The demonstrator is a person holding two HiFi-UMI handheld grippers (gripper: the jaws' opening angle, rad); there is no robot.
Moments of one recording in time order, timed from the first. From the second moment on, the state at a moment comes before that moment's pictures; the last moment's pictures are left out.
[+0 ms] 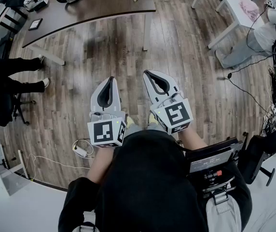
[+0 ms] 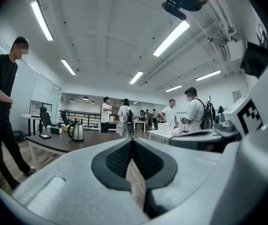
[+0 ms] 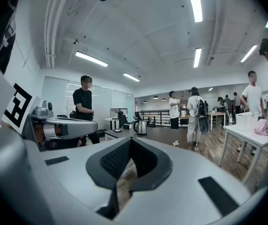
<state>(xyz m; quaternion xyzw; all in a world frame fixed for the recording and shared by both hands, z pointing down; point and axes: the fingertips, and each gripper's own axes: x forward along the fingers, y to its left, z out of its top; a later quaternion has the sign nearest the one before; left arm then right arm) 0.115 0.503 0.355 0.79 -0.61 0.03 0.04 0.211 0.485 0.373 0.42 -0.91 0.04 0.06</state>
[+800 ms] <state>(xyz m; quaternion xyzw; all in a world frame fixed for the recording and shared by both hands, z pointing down) 0.039 0.488 0.352 0.80 -0.60 0.00 0.04 0.144 0.471 0.360 0.42 -0.91 0.05 0.05</state>
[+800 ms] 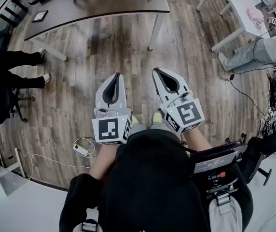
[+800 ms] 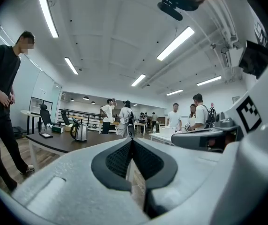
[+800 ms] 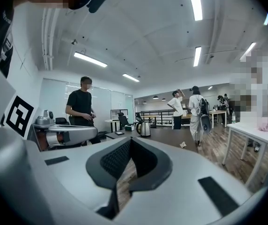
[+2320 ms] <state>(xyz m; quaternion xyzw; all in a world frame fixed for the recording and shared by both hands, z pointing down) 0.089 0.319 0.346 0.81 -0.59 0.03 0.02 0.190 0.299 0.373 0.42 -0.90 0.08 0.02</state>
